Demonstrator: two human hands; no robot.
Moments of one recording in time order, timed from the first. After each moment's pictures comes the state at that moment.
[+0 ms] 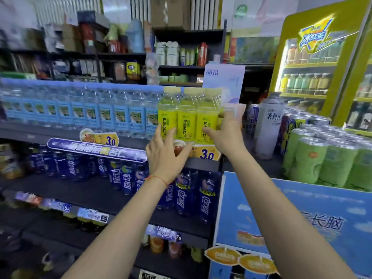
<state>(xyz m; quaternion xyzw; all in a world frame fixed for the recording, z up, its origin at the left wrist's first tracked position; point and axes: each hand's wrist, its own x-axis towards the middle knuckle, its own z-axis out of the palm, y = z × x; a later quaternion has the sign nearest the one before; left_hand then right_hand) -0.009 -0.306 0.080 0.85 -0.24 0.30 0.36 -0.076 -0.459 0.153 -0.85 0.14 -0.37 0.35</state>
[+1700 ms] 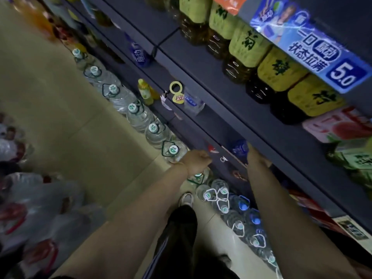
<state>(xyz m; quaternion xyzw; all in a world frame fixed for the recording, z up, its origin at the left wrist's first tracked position) 0.188 0.129 -0.434 0.81 0.07 -0.42 0.40 0.200 -0.058 -0.443 -0.63 0.55 0.17 0.52</state>
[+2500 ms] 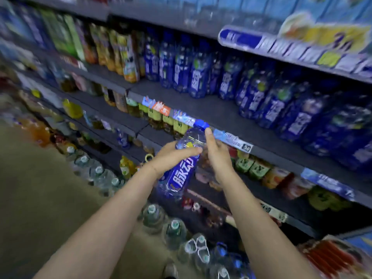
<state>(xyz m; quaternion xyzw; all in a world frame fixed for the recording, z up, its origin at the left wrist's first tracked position) 0.095 0.129 -0.122 0.75 -0.08 -0.22 0.62 0.073 -0.022 -0.121 -0.74 0.19 -0.04 0.65</state>
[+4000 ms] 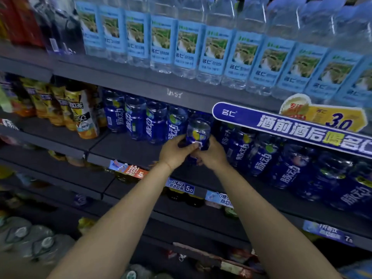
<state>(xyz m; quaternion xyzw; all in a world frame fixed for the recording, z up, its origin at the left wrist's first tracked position) 0.325 0.049 -0.084 0.78 -0.20 -0.09 0.59 0.268 -0.083 -0.072 -0.85 0.21 -0.12 0.48</state>
